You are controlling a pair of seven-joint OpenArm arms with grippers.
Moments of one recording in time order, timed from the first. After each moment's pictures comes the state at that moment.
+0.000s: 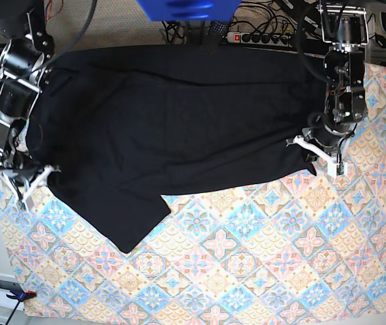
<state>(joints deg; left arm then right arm) 8.1 -18.3 -7.9 85.4 -29.7 -4.6 35.9 22.7 22.6 23.6 43.0 -0.1 40.7 -32.6</state>
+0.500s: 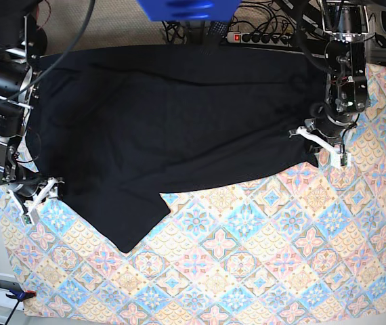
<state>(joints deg) 11.9 -18.0 -11.1 87.4 -30.6 -4.5 36.0 29.7 25.7 13.5 31.2 0.7 41.2 -23.4</state>
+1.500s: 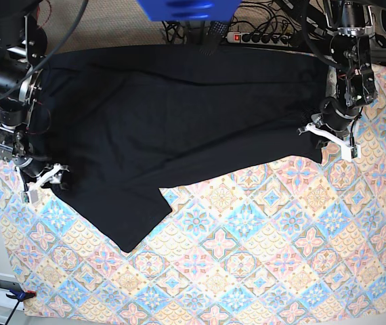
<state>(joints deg) 14.0 -18.2 -13.8 87.5 -35.3 -4.7 36.1 29.2 26.0 13.6 15.2 0.1 37.4 -2.0</state>
